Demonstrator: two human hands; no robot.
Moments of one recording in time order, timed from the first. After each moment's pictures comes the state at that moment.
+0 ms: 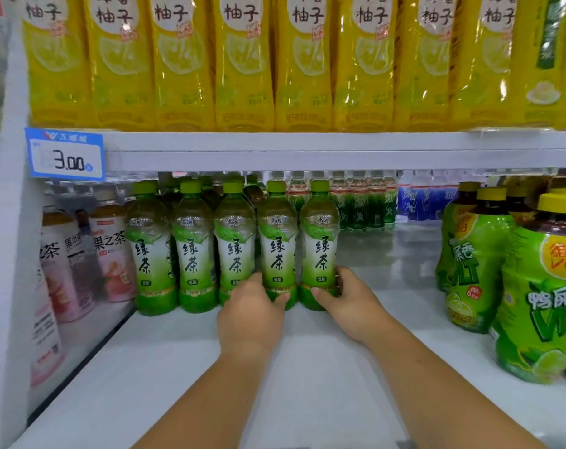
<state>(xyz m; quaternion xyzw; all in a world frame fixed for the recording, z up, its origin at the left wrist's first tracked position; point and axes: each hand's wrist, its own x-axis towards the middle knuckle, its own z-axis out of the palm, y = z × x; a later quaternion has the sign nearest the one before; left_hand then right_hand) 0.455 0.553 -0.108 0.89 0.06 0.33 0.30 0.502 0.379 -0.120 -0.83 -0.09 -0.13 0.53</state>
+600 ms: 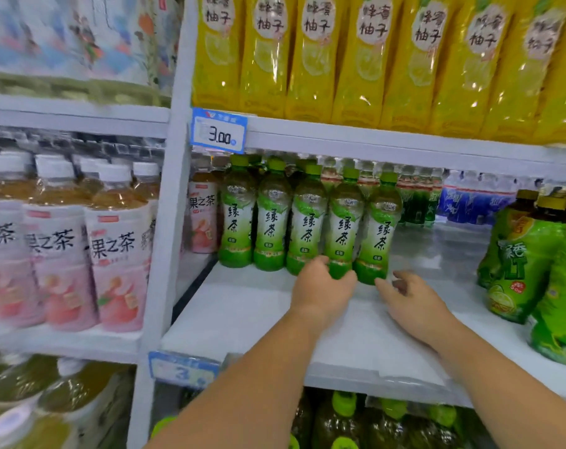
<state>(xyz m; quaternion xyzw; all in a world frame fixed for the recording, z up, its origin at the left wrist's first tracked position) 0.403 0.563 -0.101 0.80 0.00 0.19 0.57 0.419 0.390 -0.104 -0.91 -0.02 -0.12 0.39</state>
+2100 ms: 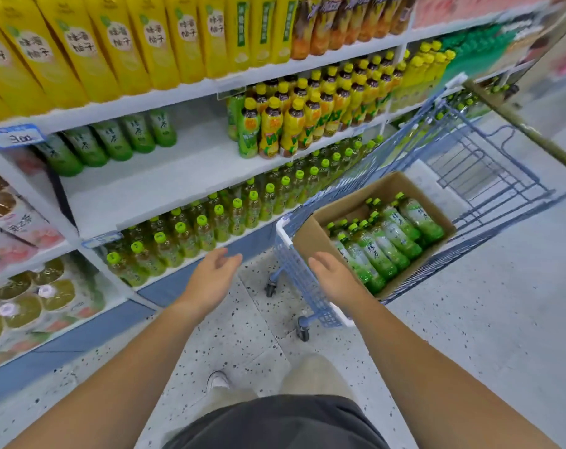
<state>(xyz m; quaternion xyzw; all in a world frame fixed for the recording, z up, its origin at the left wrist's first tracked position) -0.011 0.527 0.122 0.79 0.01 -0.33 0.51 -0.119 0.289 0.125 -0.79 0.34 0.14 0.48</state>
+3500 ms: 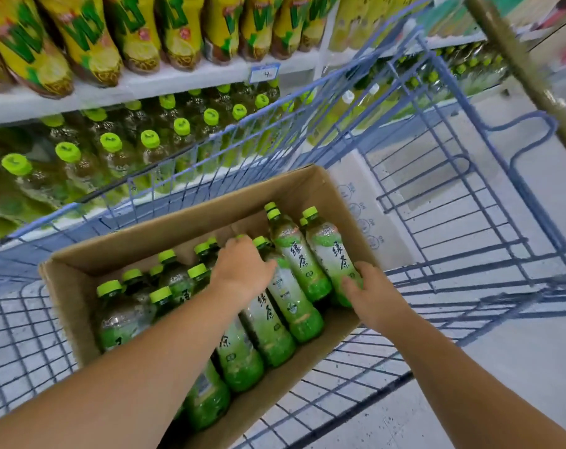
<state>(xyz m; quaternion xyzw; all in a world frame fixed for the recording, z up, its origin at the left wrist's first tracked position) 0.026 -0.049 -0.082 0.89 -0.08 -0.36 0.27 -0.107 -0.240 -0.030 -0.87 0.38 0.22 0.22</state>
